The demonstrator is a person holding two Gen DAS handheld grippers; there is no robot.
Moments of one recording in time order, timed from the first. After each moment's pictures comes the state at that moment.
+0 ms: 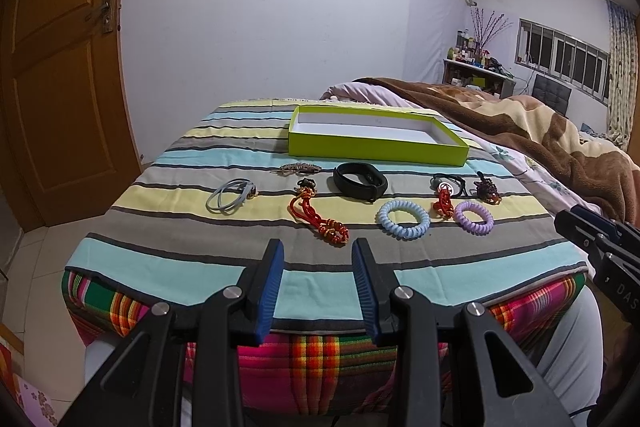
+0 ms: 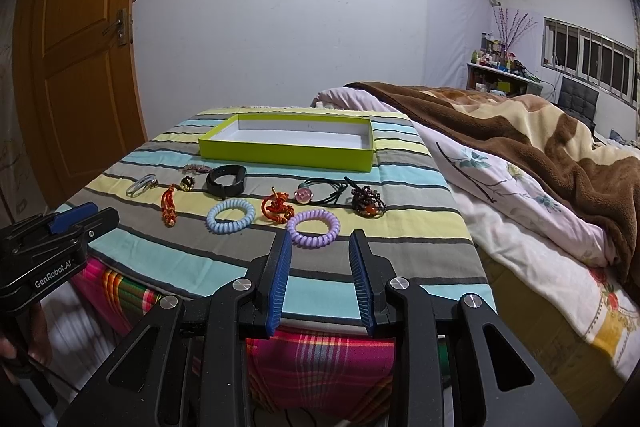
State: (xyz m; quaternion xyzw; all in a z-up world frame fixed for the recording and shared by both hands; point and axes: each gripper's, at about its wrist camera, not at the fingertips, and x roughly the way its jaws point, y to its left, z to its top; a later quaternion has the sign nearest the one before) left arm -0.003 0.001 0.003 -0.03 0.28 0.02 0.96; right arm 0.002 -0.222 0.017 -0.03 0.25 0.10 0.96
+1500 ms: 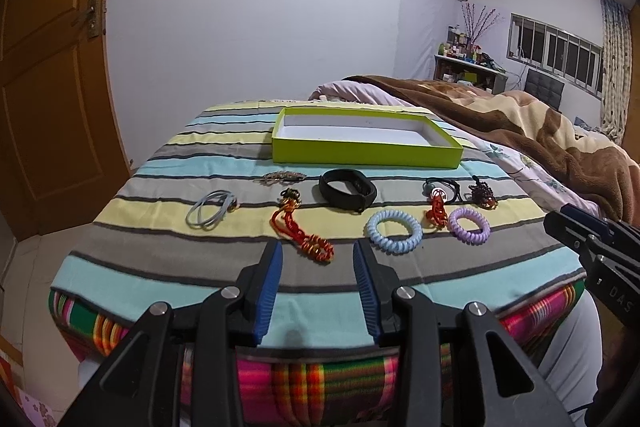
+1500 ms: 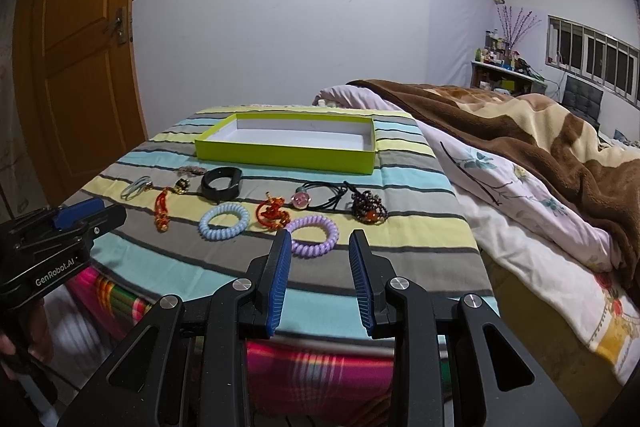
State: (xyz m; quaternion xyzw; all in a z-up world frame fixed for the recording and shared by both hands) left arm 0.019 -0.010 0.006 -0.02 0.28 0.00 0.96; right arm 0.027 -0.225 0.014 -0.03 0.26 0.11 0.96
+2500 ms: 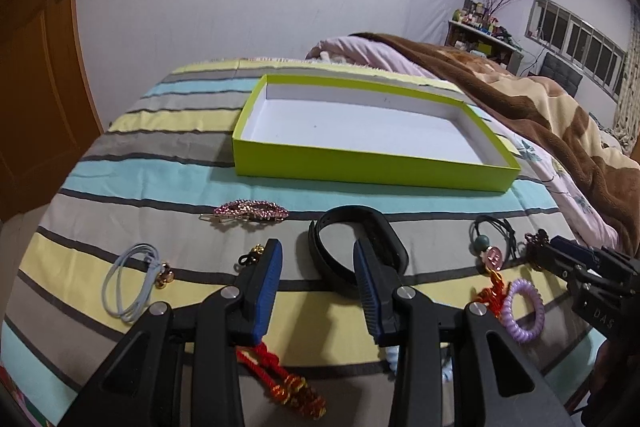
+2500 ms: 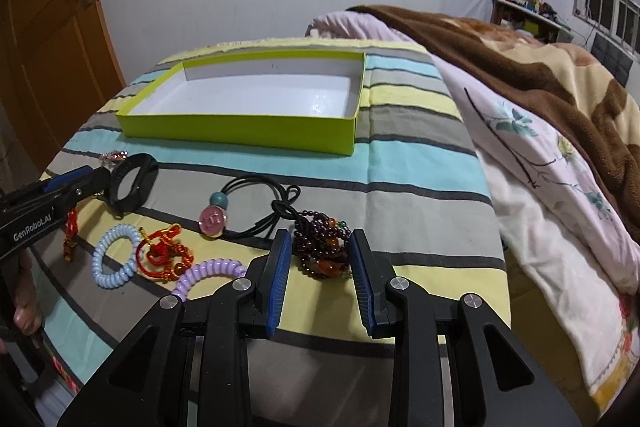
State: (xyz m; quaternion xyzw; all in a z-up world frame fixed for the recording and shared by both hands) left arm 0.150 -0.014 -0.016 -0.05 0.38 -0.01 0.92; right arm 0.166 -0.246 -0.022 -0.03 0.40 0.13 0.91
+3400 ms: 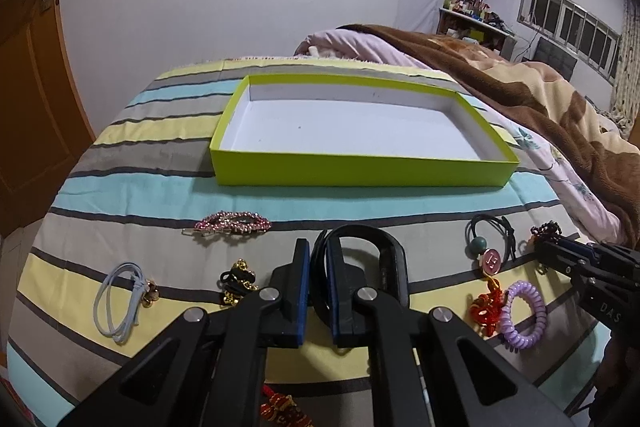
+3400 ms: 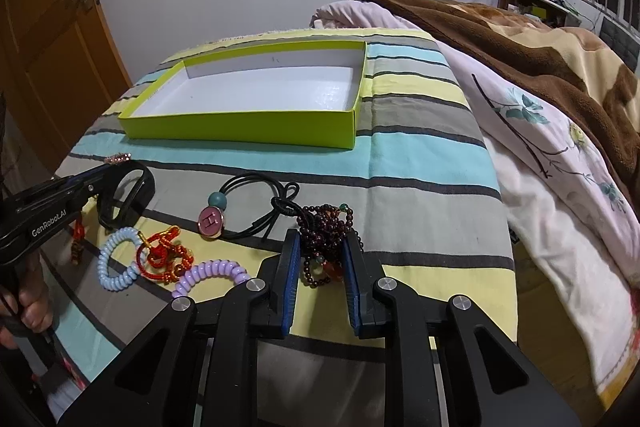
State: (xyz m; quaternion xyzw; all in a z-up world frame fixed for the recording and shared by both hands) left arm 0.161 -0.020 -0.010 -0.03 0.38 -0.02 0.92; right arm 0.171 -0.251 -0.018 -0.01 0.41 0.14 0.90
